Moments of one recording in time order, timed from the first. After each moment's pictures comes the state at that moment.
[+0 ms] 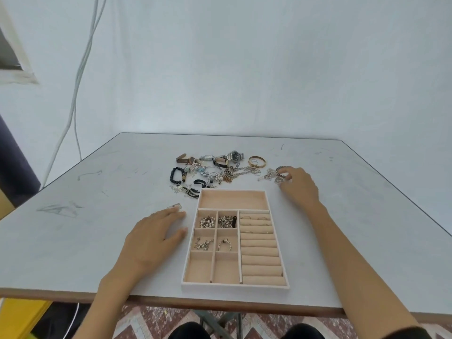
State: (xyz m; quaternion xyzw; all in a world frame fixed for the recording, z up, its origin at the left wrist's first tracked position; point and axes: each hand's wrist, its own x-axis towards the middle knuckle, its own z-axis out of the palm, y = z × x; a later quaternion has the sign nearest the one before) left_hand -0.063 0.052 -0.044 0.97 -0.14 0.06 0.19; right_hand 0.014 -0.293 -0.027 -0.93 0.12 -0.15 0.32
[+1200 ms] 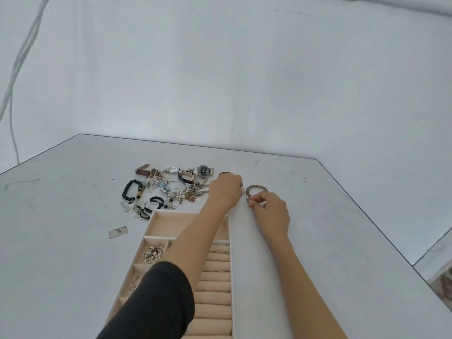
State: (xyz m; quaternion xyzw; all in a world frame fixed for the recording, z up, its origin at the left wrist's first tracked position) left_hand 0.105 -0.198 -0.017 0.96 -0.19 0.09 0.17; right_hand 0.022 -0.303 -0.044 -0.89 0.15 -0.22 0.37
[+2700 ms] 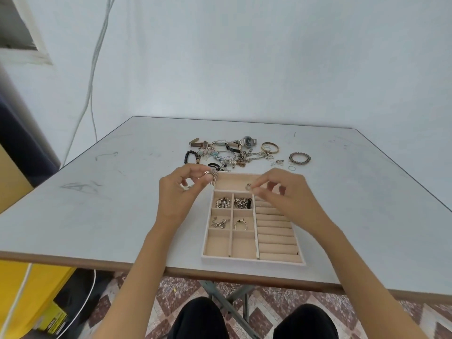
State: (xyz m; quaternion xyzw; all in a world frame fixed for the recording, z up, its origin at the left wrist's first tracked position) left_hand -0.044 0.023 -0.027 0.75 -0.17 0.24 0.60; right_hand -0.090 -0.204 0.002 -0.87 -0.14 -0.15 0.45
